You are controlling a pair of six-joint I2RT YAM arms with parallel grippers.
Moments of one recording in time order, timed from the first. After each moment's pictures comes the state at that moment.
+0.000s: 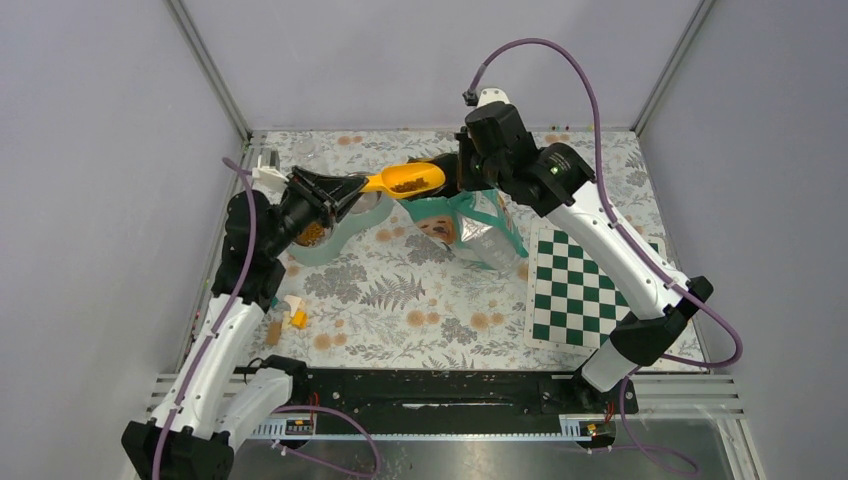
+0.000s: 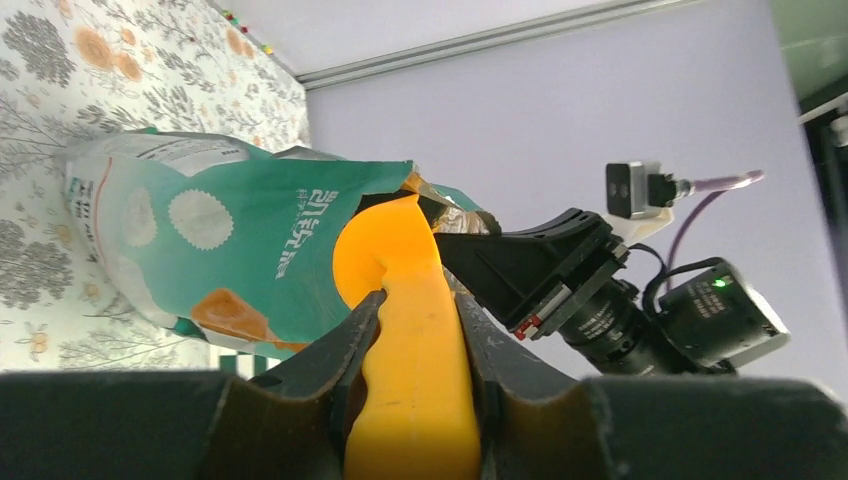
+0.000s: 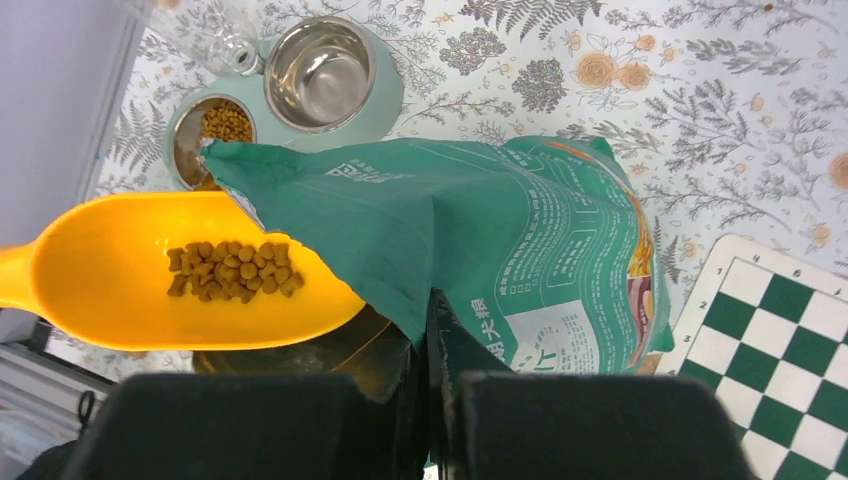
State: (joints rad) left arm -0.20 0.85 0.82 0.06 0.44 -1.38; right arm 0.77 1.61 1.96 -0.97 0.29 0.46
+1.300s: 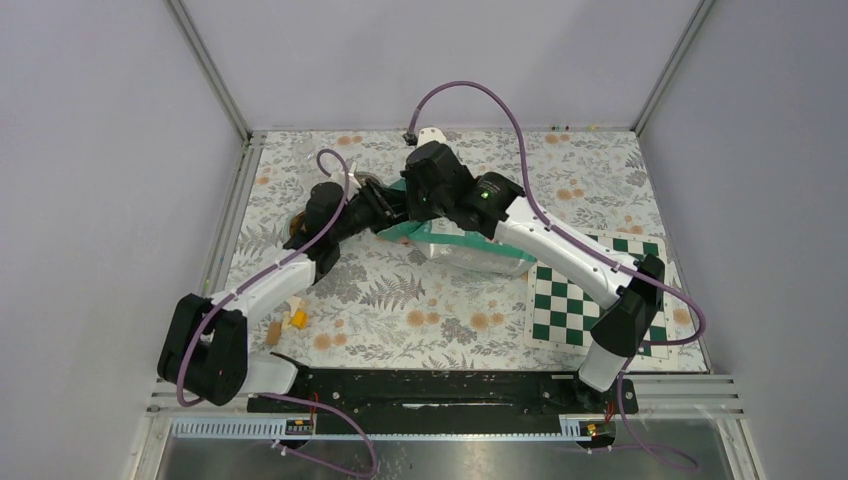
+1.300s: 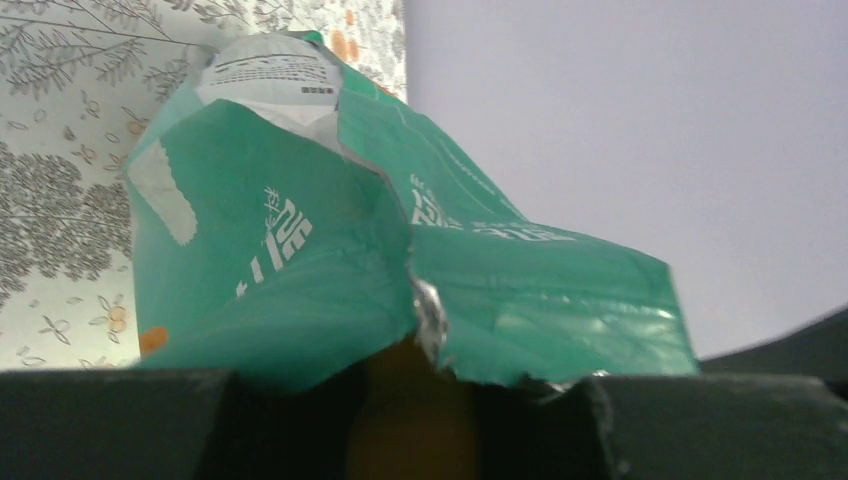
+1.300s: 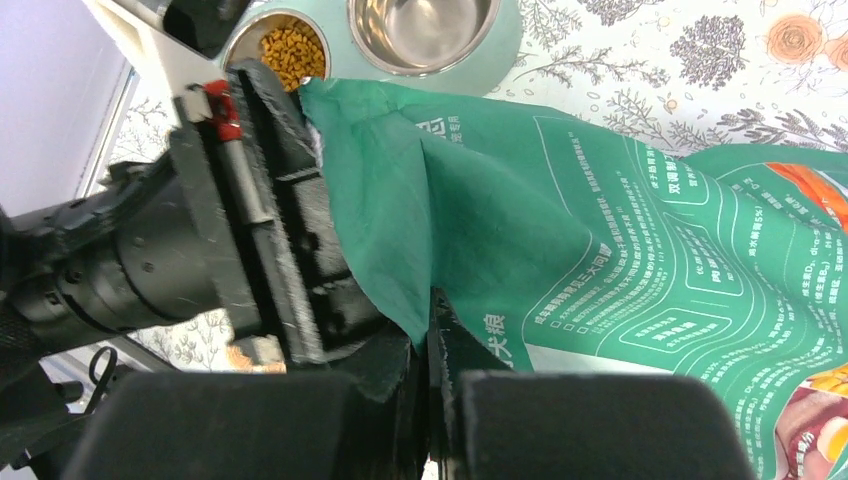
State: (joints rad) left arm -0.40 1.36 0.78 0.35 0.45 -1.23; right arm 0.92 1.72 1.77 -0.70 0.24 0.48
